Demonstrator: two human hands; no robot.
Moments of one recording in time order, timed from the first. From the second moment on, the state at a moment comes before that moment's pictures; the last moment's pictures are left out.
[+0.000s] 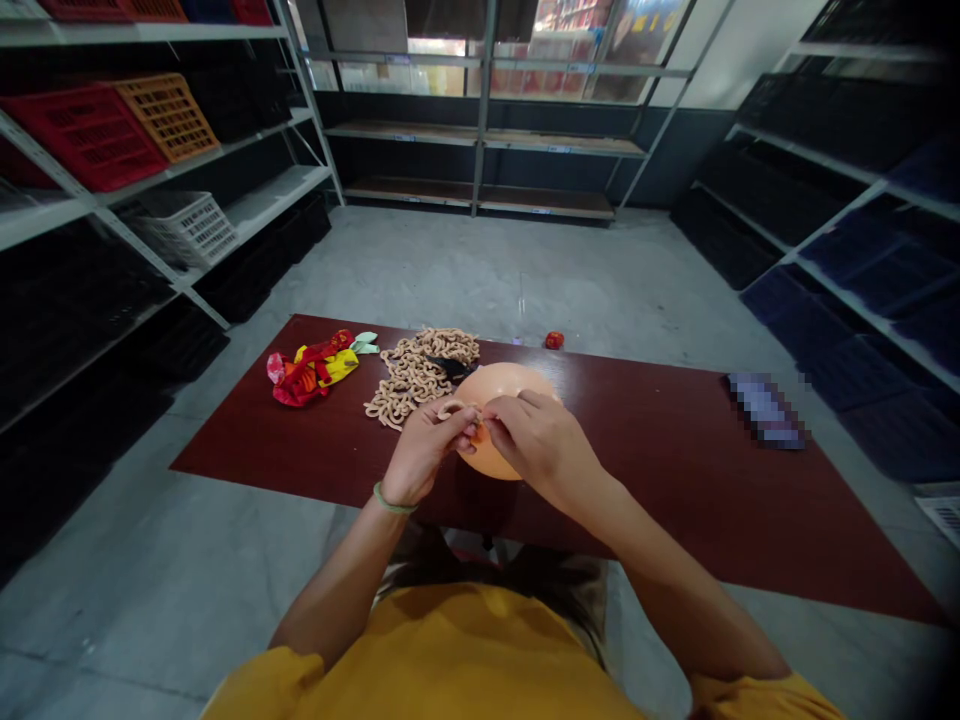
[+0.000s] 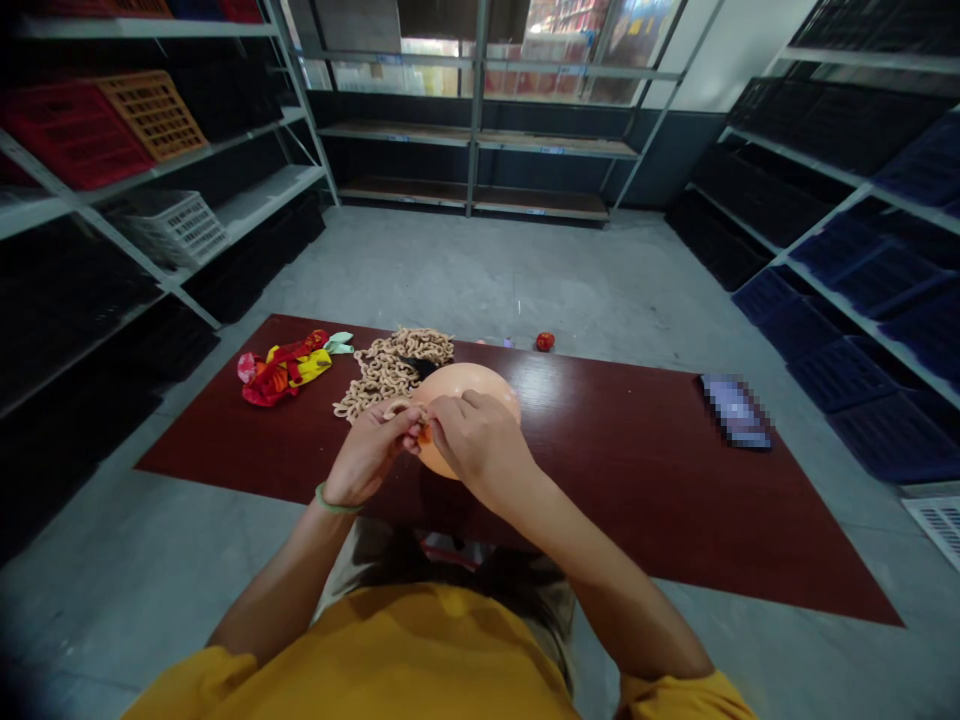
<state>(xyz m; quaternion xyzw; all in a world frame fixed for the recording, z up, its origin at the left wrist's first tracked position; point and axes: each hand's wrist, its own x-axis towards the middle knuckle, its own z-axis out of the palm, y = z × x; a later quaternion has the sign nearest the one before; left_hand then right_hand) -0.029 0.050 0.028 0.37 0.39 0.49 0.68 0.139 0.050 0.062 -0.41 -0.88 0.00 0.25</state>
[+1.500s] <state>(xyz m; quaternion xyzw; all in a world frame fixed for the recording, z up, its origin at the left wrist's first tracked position) -0.027 0.073 0.011 0.44 0.40 0.58 0.56 0.139 0.088 0.049 -0.42 -0.79 0.22 0.39</state>
